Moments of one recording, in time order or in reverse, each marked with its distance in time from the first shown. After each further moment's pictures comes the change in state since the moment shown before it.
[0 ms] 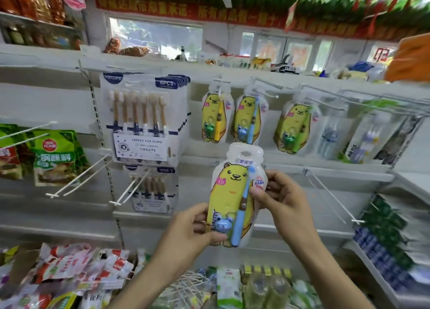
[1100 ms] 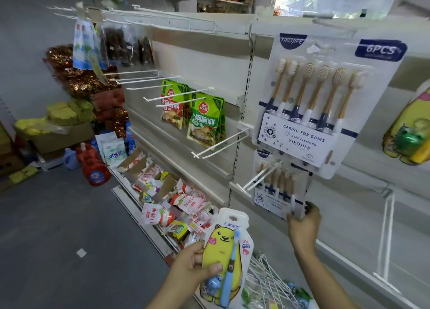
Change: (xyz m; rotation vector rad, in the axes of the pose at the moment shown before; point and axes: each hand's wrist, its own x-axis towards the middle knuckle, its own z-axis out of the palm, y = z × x) left_hand -0.092 -0.151 -0.126 -0.303 0.622 -0.434; right_hand 0.097 0.316 0.206 -0.385 -0.034 0.356
